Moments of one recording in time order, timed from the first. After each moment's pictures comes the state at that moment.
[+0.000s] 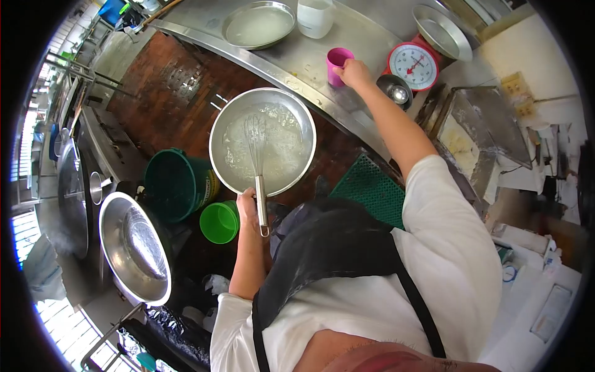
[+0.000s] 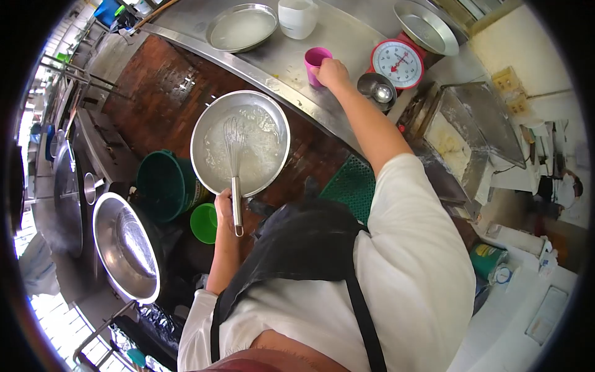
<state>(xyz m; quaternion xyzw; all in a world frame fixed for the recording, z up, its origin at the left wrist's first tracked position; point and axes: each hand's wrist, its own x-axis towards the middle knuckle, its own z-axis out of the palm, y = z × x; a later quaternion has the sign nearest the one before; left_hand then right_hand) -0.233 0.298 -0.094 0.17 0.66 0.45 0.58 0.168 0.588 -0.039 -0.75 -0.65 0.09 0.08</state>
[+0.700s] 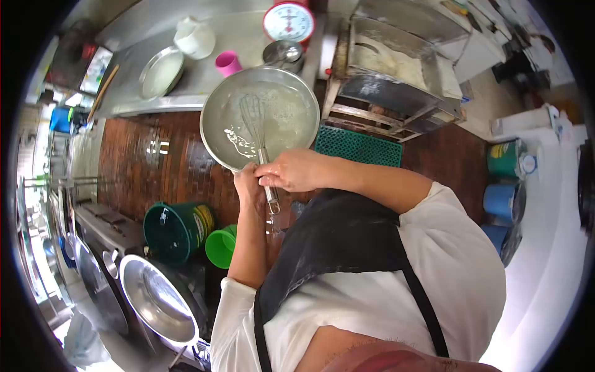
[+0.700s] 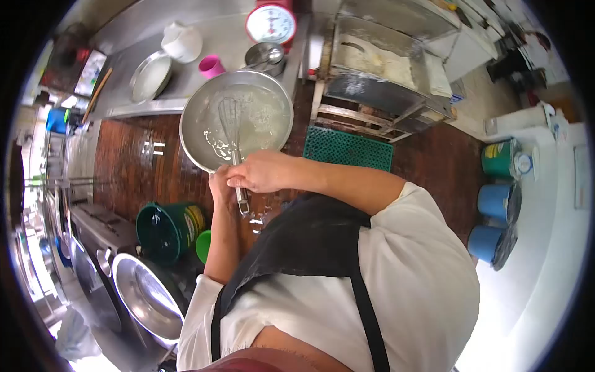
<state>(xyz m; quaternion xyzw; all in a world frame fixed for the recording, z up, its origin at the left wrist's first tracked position) -0.041 0.229 0.036 0.38 0.55 0.33 0.66 0.121 0.171 0.120 -0.53 -0.74 0.38 0.16</state>
